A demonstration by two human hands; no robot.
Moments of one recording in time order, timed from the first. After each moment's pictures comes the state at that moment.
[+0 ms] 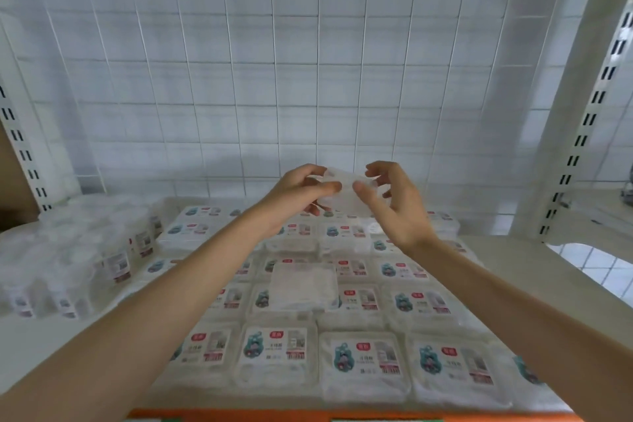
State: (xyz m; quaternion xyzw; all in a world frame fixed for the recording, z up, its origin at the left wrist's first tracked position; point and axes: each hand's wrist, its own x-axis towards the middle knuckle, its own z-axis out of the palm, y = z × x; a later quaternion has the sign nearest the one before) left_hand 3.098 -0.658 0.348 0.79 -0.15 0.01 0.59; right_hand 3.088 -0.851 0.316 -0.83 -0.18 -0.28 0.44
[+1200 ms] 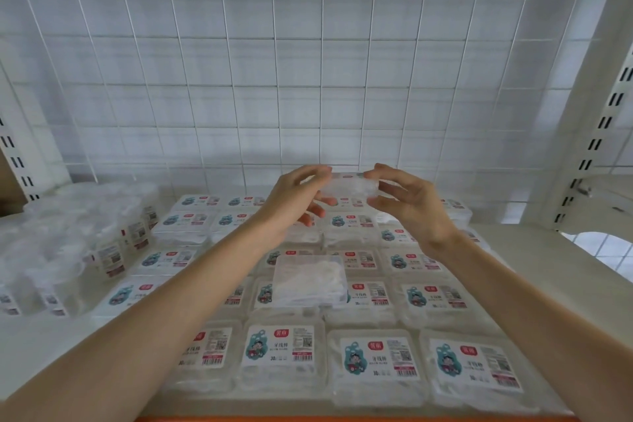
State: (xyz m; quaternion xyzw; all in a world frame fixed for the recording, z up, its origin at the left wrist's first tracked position) left_hand 3.093 -0.656 0.325 0.76 -0.09 0.03 0.64; right_hand 3.091 -0.861 0.305 -0.72 -0.20 -0.12 0.66
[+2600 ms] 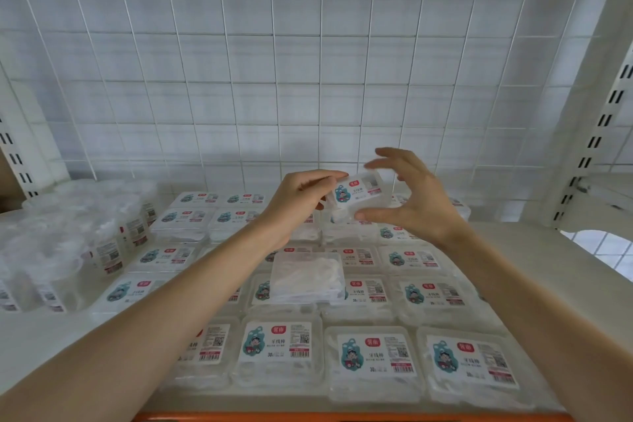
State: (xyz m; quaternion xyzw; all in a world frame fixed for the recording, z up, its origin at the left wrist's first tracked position) left_hand 3.097 -0.661 0.313 0.77 -0.16 0.09 0.61; right_hand 3.089 -0.871 0.316 -0.86 -0.25 -0.24 0.36
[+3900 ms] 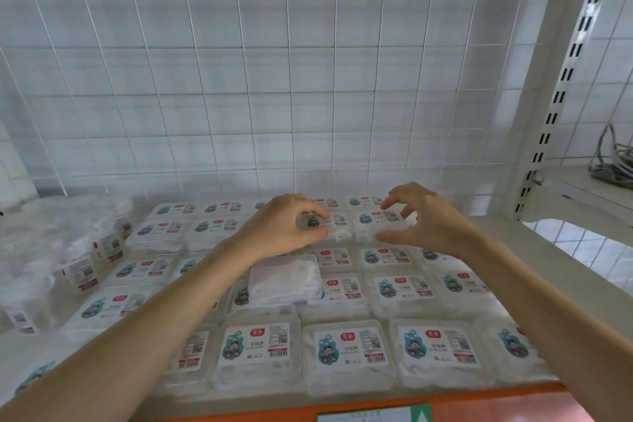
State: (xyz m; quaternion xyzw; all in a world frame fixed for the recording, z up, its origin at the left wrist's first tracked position) left_hand 3.097 -0.655 0.300 0.92 -0.28 0.09 0.27; right_hand 3.080 -0.934 0.302 -0.96 -0.14 -0.13 0.22
